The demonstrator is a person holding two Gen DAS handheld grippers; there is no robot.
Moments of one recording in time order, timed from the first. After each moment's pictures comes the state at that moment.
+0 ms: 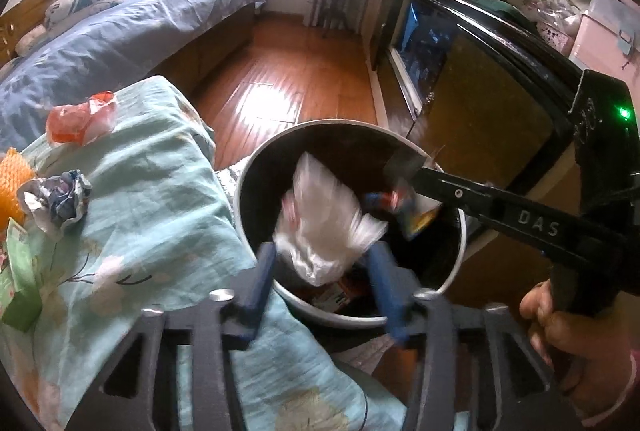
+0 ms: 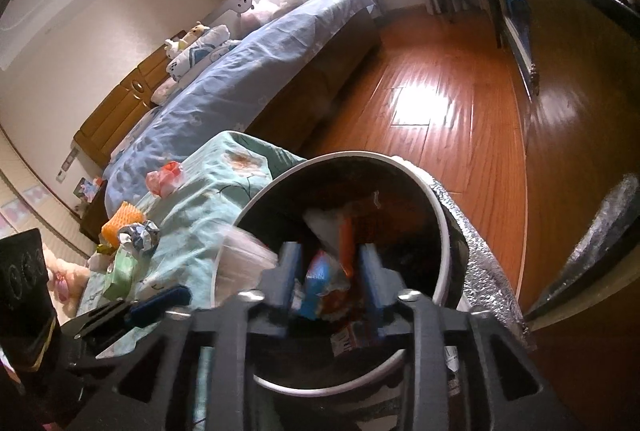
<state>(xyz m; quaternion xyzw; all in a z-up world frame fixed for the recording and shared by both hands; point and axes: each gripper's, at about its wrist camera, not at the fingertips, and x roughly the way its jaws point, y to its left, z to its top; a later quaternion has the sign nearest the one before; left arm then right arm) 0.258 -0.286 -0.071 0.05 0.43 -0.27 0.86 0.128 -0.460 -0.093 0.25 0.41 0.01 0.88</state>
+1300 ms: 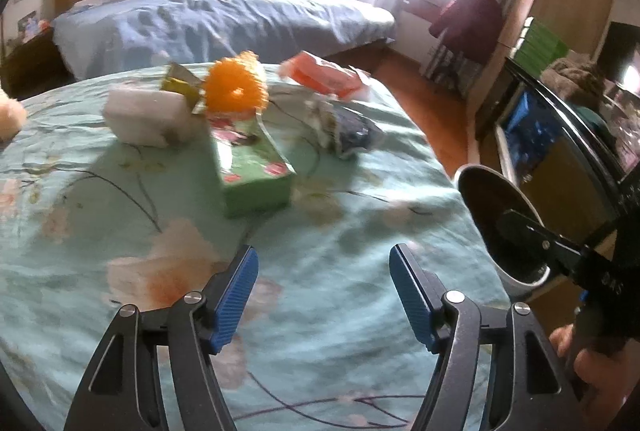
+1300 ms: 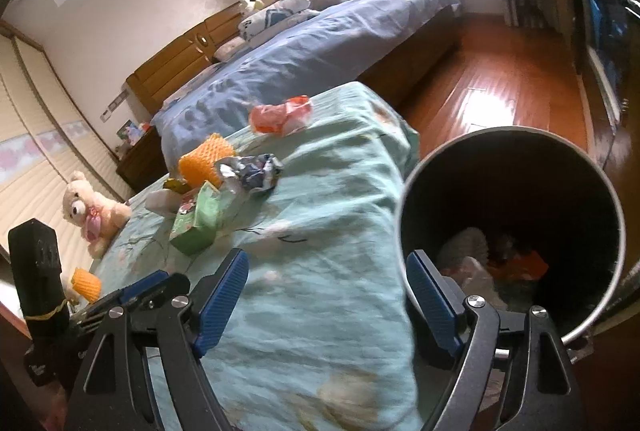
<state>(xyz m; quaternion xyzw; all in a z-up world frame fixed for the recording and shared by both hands) 0.189 -0.095 -0.052 -0.09 0.41 -0.10 0.90 0.136 -0.317 -0.075 0.19 0.42 0.13 0.88</state>
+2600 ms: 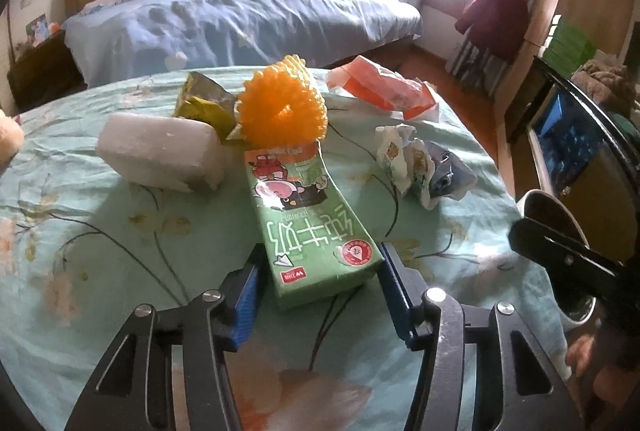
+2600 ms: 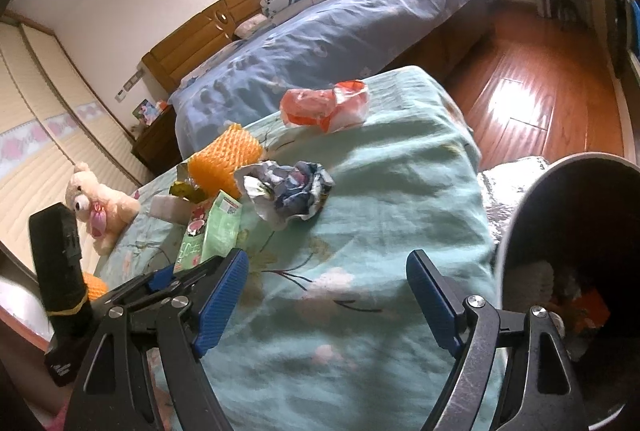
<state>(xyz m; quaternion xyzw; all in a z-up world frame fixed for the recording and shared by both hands) 0.271 -0.071 -0.080 -0.06 0.42 -0.07 0.90 0.199 -0.265 -0.091 0.18 0.44 0.18 0.86</state>
